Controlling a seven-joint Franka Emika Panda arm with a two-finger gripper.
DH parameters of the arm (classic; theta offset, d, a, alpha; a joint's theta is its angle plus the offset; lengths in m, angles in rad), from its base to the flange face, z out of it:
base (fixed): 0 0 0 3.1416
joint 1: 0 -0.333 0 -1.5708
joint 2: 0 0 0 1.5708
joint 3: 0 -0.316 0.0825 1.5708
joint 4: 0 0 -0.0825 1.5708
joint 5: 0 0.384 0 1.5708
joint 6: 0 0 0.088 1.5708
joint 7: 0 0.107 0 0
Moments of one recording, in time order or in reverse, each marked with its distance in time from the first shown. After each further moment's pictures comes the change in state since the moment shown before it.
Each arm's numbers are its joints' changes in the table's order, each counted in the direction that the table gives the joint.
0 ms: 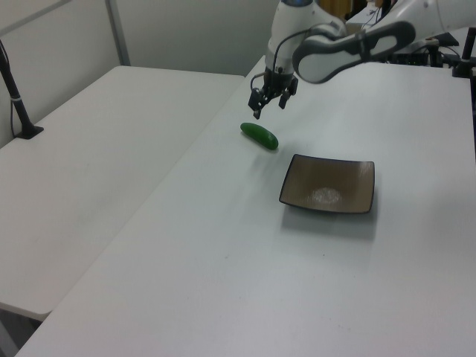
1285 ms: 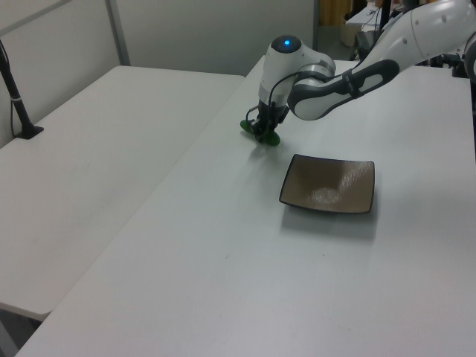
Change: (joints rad) arm -0.005 -0.141 0.000 -0.047 -0.147 0.082 0.076
